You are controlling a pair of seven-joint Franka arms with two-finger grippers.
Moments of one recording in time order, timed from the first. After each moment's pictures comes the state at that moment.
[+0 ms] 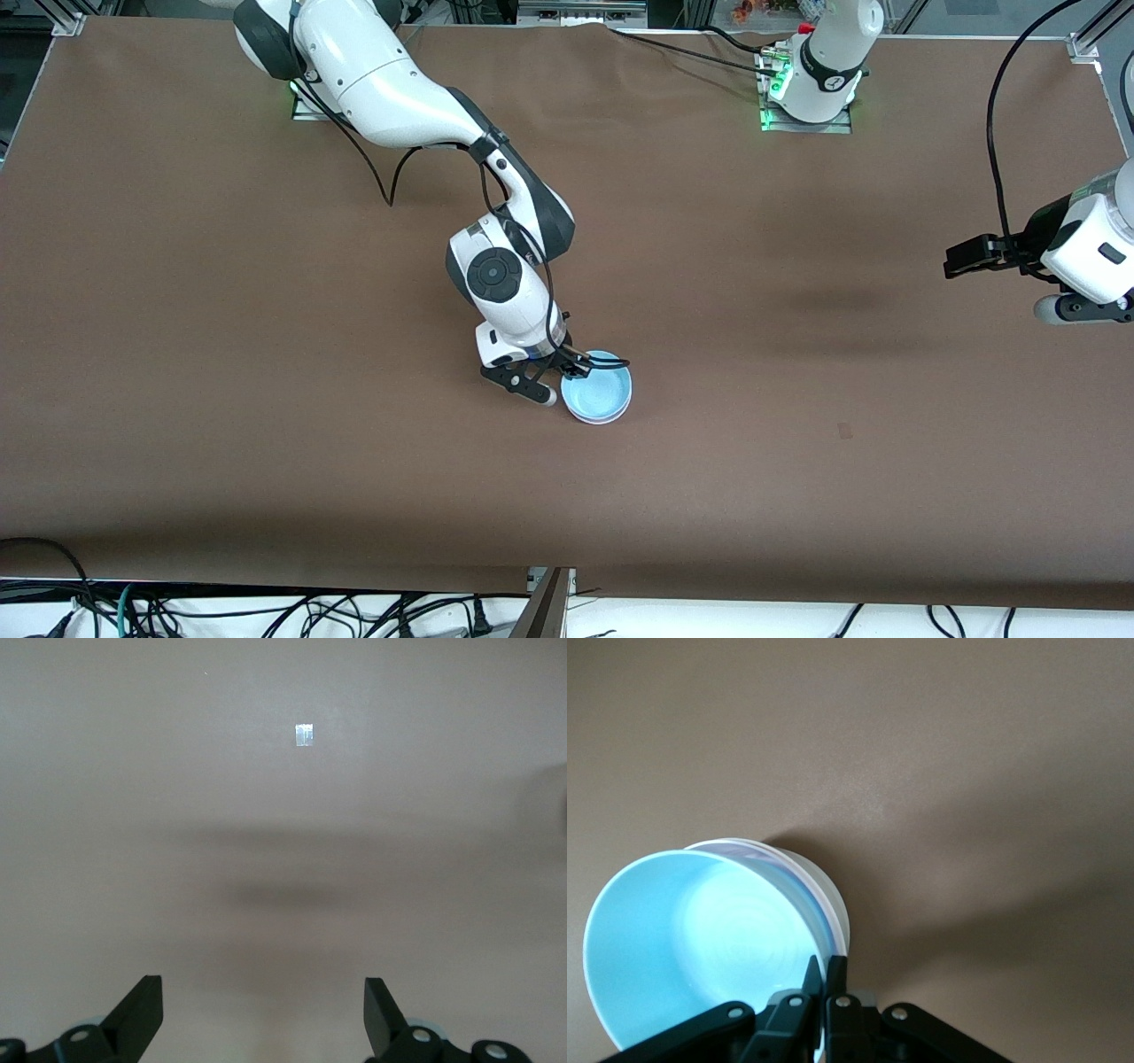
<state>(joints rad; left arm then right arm) 0.16 0.22 -0.19 -1.43 0.05 1.50 -0.11 0.68 1.01 -0.04 -1.09 0.19 2.34 1.01</state>
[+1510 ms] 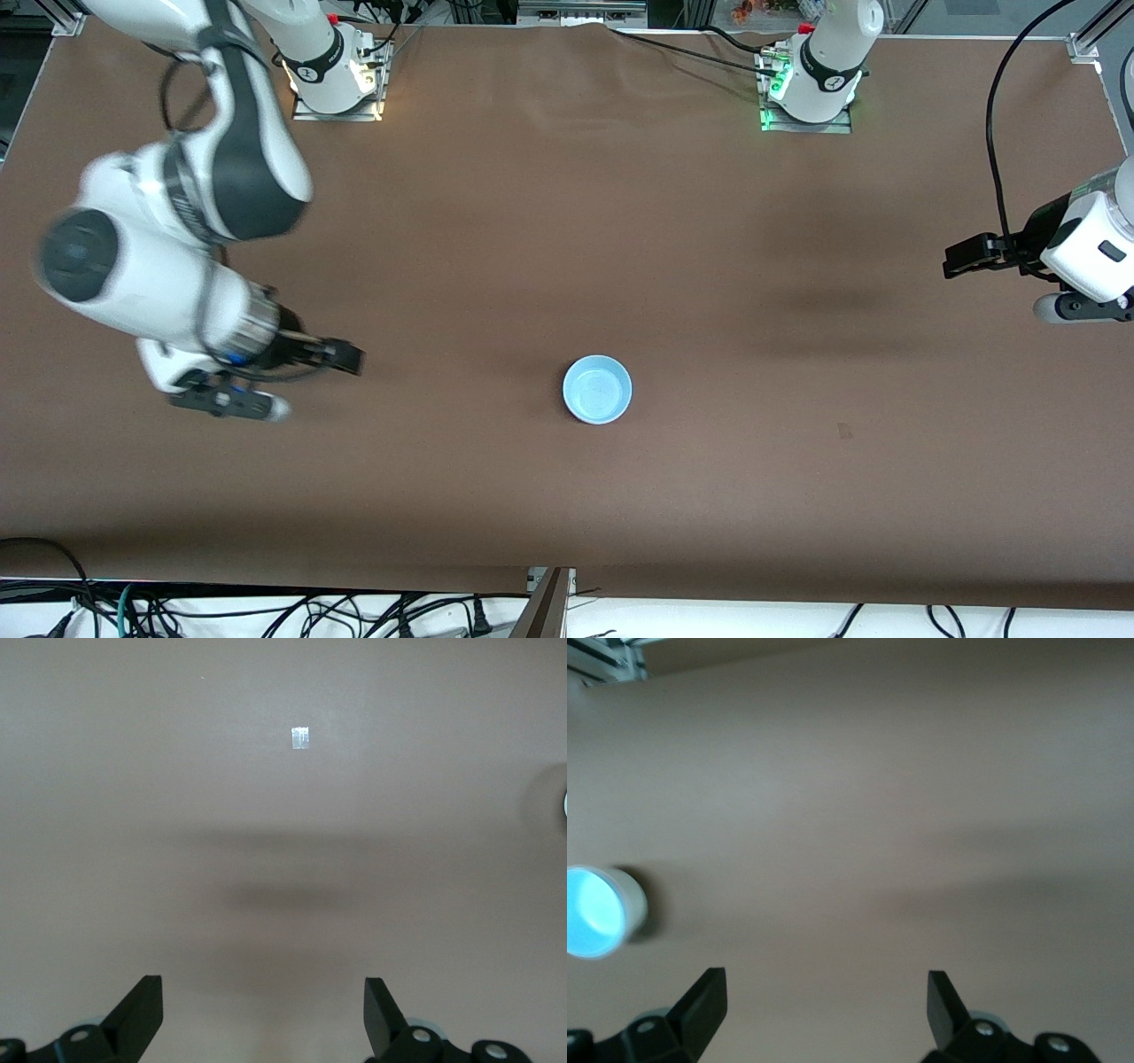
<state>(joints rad) 0.16 0.22 -0.20 -1.42 0.05 1.50 -0.11 0.35 0.48 -0.19 -1.27 0.19 1.76 0.26</state>
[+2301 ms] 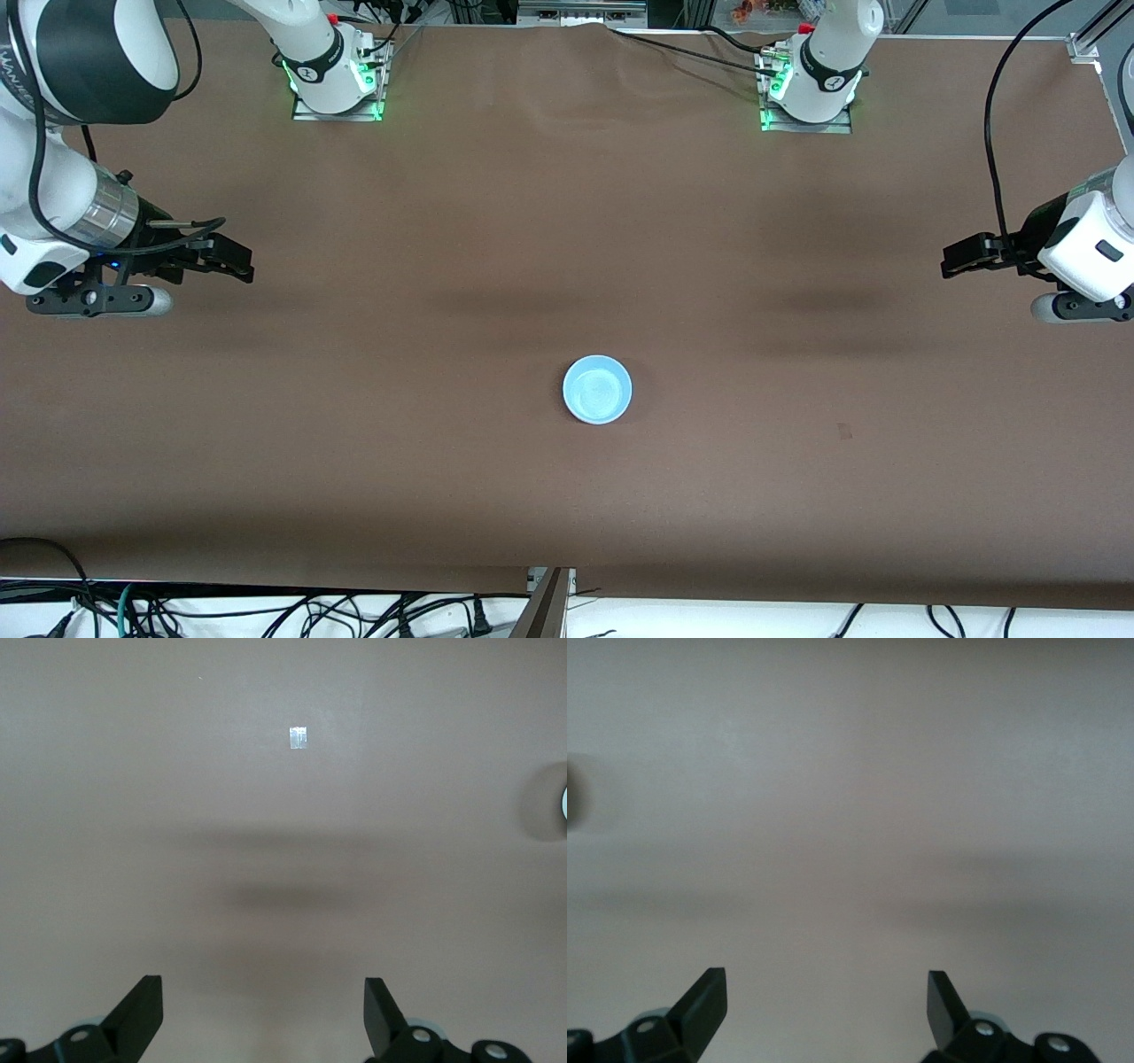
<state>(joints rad) 0.16 0.22 -0.20 -1.42 0.05 1.50 -0.11 0.25 0.18 -0.15 -1.53 0.06 1.67 0.07</state>
